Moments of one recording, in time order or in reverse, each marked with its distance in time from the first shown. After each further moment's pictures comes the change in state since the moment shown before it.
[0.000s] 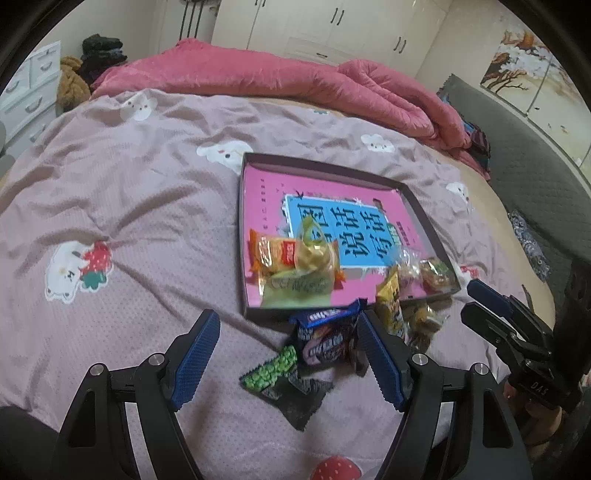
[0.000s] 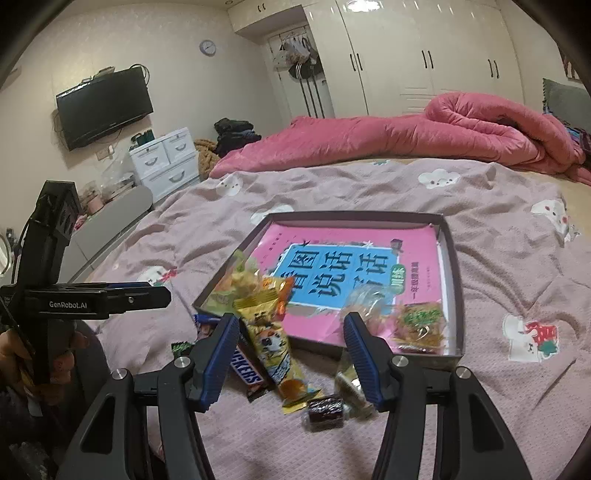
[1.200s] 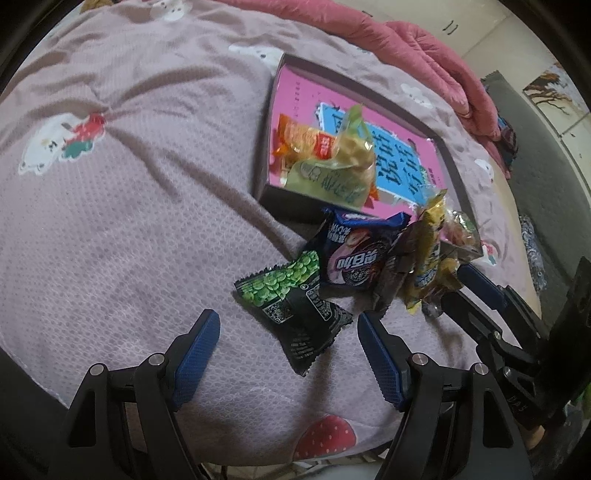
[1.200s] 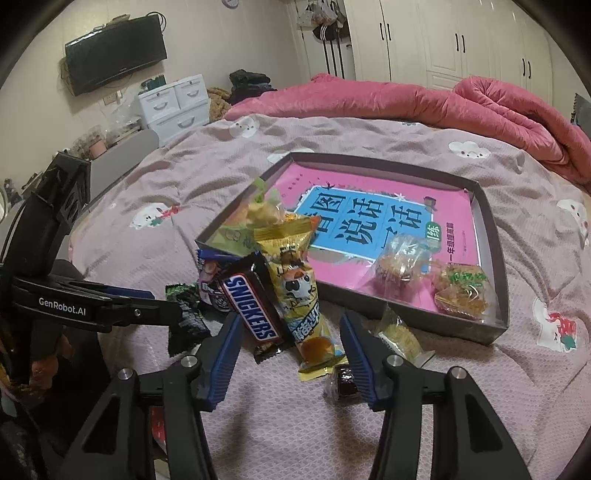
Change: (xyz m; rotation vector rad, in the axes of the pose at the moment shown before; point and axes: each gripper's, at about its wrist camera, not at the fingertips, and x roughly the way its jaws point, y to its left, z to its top) left arm 0.046 0.019 -0.045 -0.196 0.232 -0.019; right arm 0.043 0.023 -0.025 -0.099 0.175 -0.020
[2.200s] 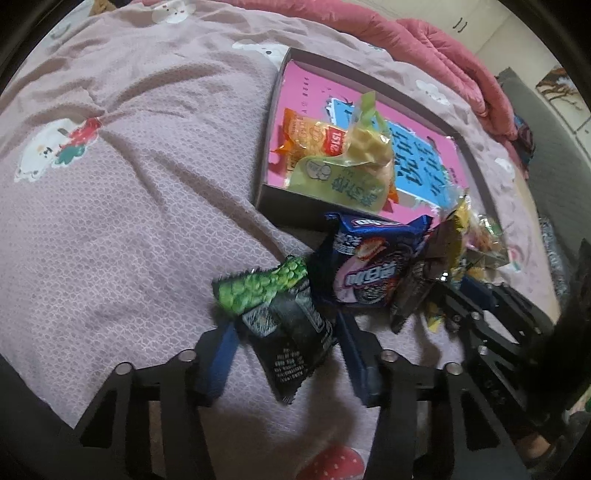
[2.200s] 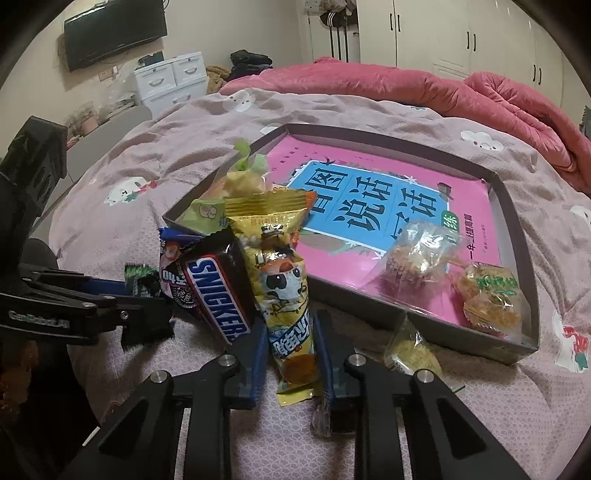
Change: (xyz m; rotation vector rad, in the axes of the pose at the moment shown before) left arm 0.027 -0.013 0.009 0.002 -0.026 0.090; right arm 0.045 -0.004 0.002 -0.047 0.055 -0.031
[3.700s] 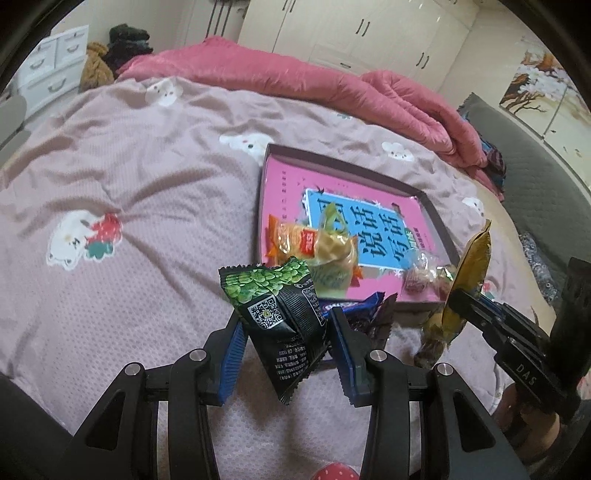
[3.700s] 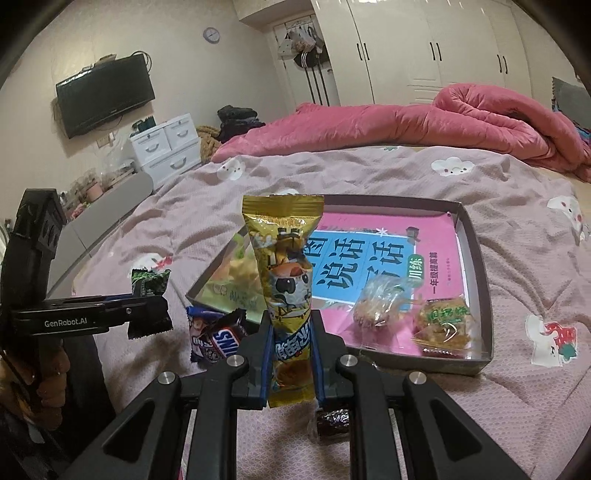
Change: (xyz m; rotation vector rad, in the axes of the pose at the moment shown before) left arm -0.070 0.003 0.008 0.092 -0.264 -0.047; right arm -0.065 -0.023 0.014 0.145 -0.206 0.050
